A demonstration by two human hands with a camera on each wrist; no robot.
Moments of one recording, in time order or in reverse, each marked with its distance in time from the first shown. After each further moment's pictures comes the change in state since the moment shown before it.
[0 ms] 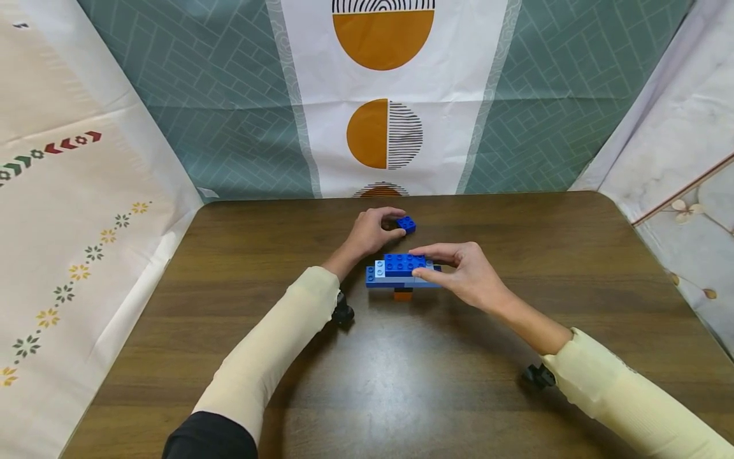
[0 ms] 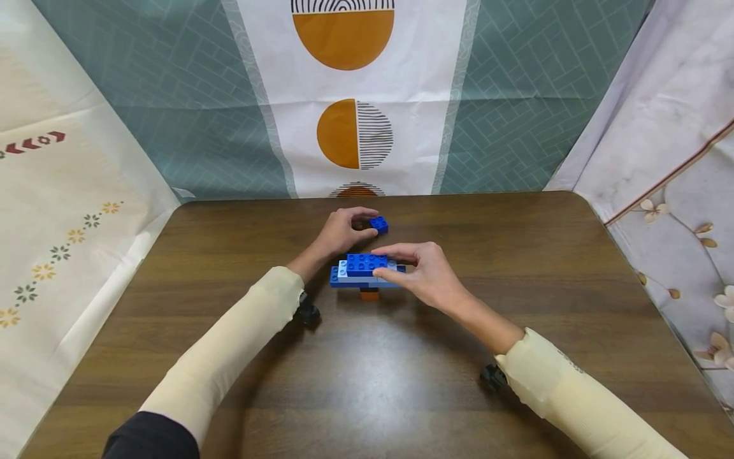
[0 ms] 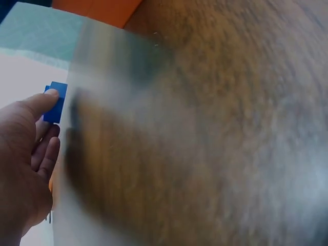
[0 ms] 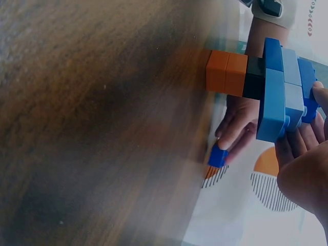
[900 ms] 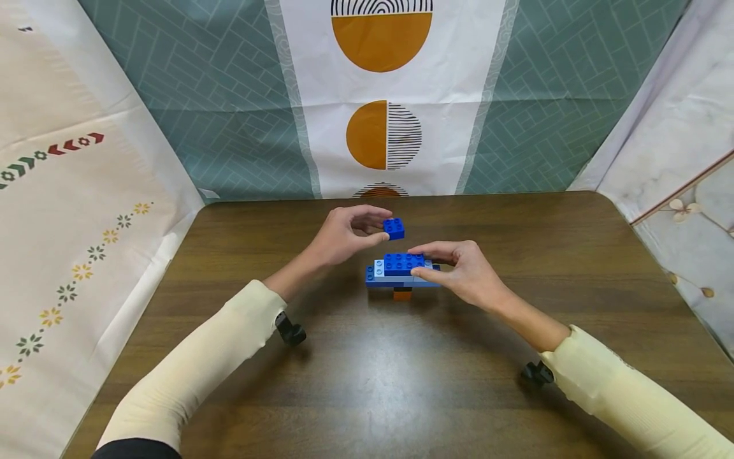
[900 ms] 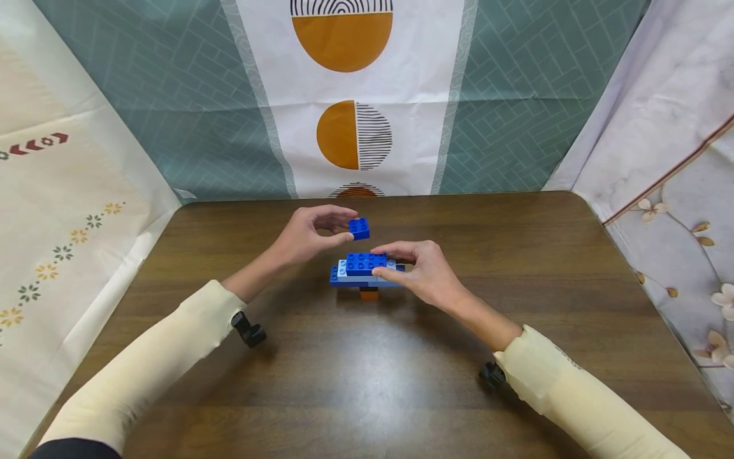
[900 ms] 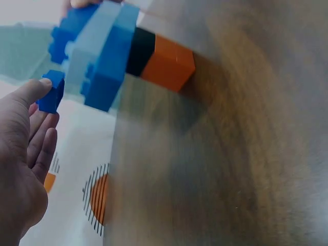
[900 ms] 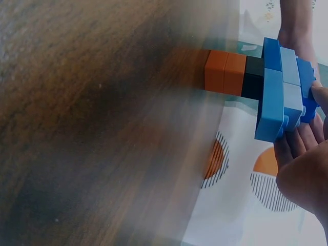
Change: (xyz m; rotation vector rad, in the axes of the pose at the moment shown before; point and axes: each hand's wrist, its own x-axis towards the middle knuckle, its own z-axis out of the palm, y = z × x) left_hand -0.068 0.032 -0.063 -0.228 0.023 0.248; right_hand 0.001 -0.001 -0.002 -0.001 -0.008 -0.002
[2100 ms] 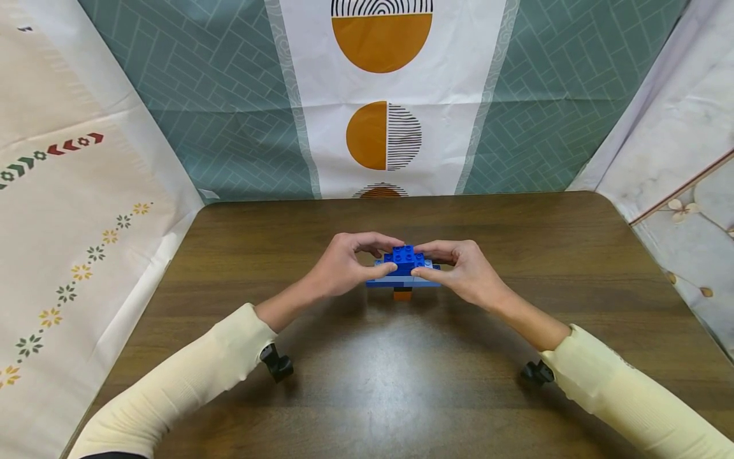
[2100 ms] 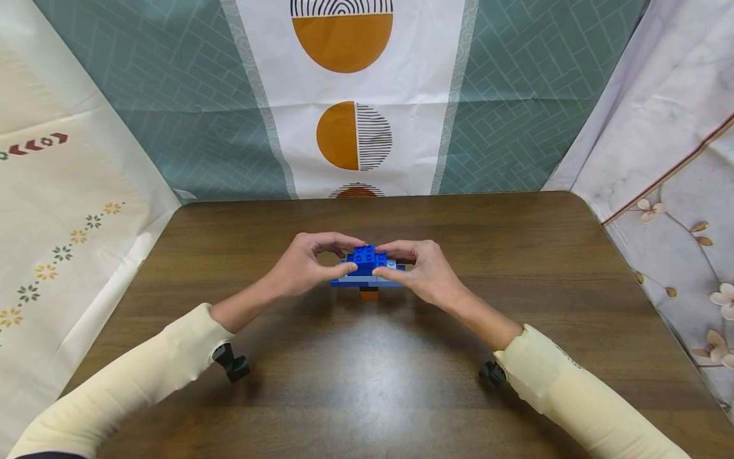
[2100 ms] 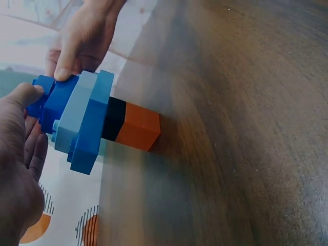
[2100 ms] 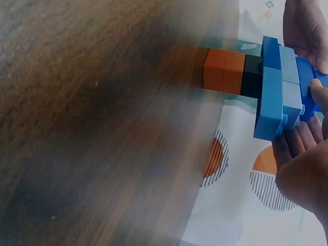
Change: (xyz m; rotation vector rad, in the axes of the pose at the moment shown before) left_hand -0.037 0.030 0.016 -0.044 -0.074 0.164; right_hand 0.001 -0.002 -0.001 0.019 0.003 0.028
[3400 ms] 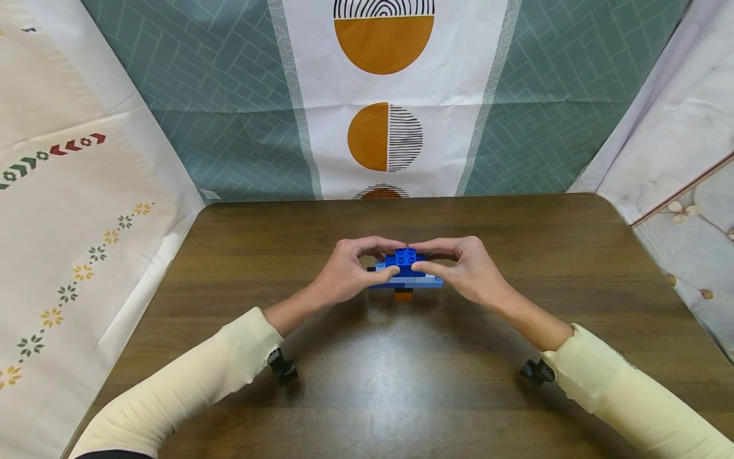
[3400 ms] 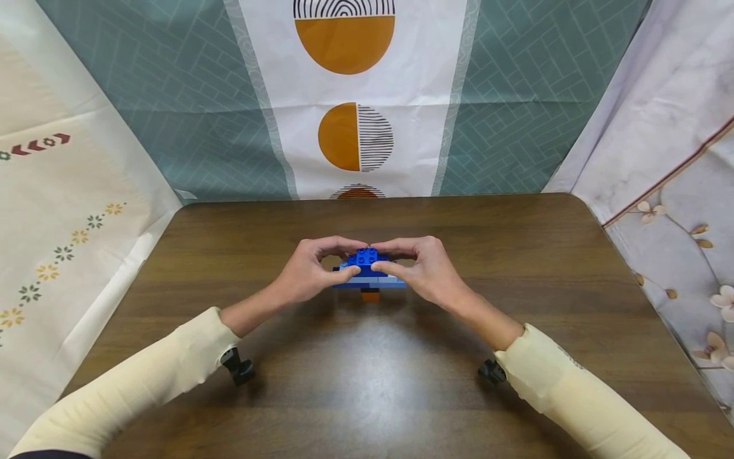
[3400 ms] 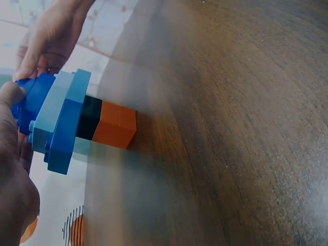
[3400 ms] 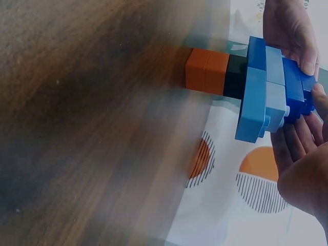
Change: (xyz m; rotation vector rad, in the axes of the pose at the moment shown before) left_hand -0.006 -0.006 0.012 -0.027 0.070 -0.007; right_hand 0.002 -0.012 0.000 -0.054 0.029 -0.125
